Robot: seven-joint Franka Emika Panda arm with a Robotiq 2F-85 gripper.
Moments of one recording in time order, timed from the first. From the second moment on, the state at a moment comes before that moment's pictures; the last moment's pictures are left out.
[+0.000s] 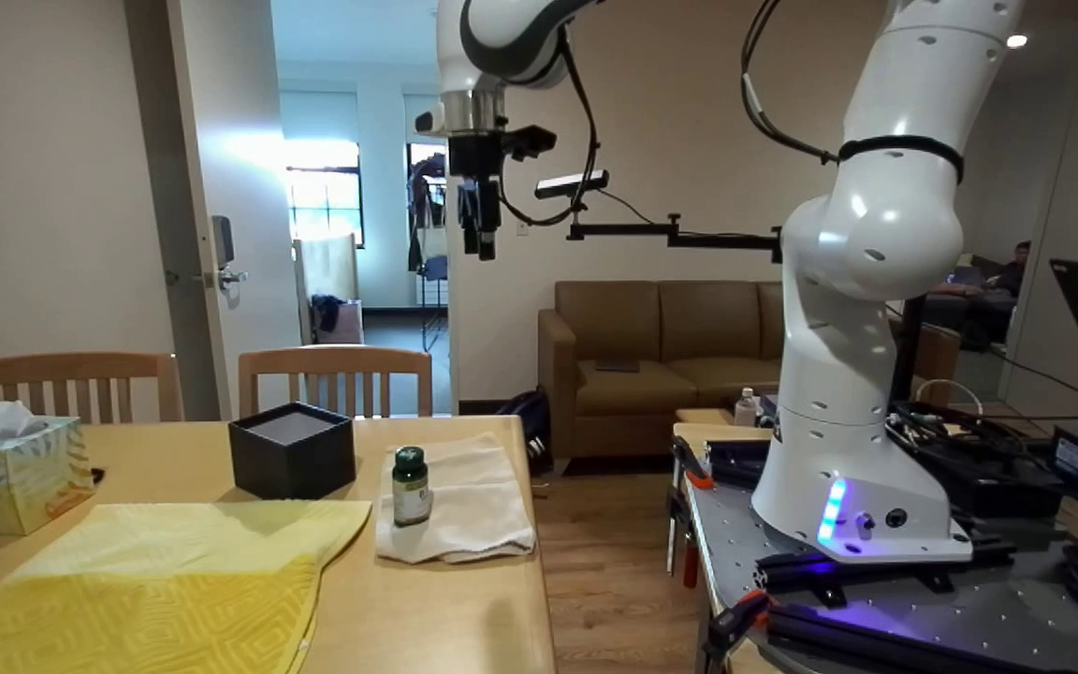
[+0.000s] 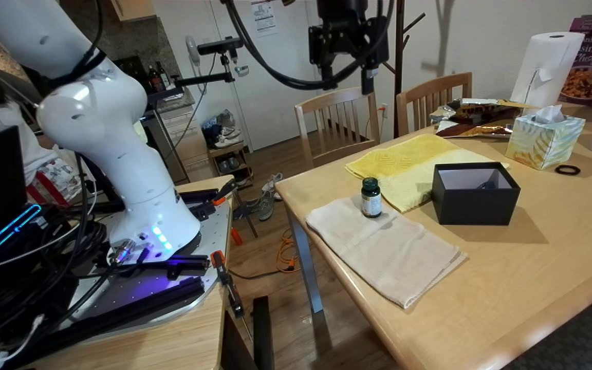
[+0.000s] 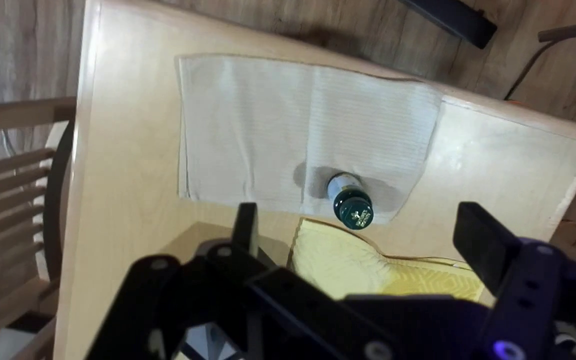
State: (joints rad) arm -0.02 -0.25 -0.21 -2.27 -0.10 2.01 -0.68
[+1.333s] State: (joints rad) arm -0.04 0.19 -0.10 -2.02 0.05 1.97 -1.27
